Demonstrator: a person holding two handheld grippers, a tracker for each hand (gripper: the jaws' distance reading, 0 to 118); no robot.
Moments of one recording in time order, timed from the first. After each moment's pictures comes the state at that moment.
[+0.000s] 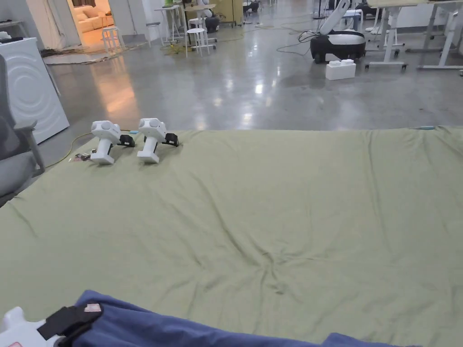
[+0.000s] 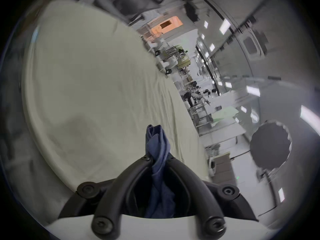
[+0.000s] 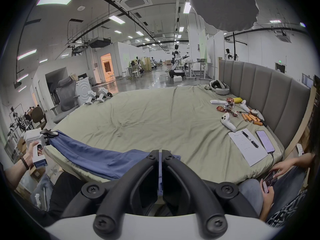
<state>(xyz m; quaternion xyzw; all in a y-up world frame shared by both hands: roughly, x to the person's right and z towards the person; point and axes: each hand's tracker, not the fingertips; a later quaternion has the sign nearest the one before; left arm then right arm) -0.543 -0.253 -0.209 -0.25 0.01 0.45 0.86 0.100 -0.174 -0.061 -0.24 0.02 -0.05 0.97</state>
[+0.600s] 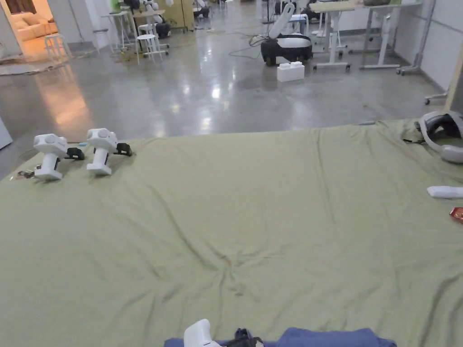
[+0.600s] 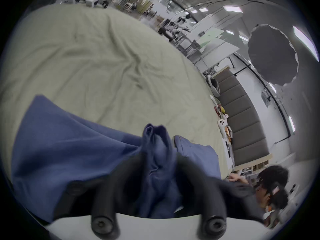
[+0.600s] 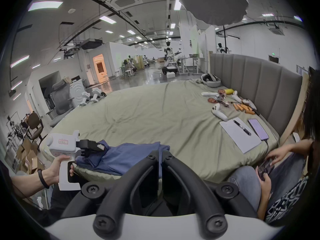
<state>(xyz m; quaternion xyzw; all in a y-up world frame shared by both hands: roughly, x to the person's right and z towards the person) -0.228 -0.340 -0.272 -0.45 -0.18 0.32 0.82 0.117 -0.180 -0.031 -0.27 -0.01 -0.07 0.96</state>
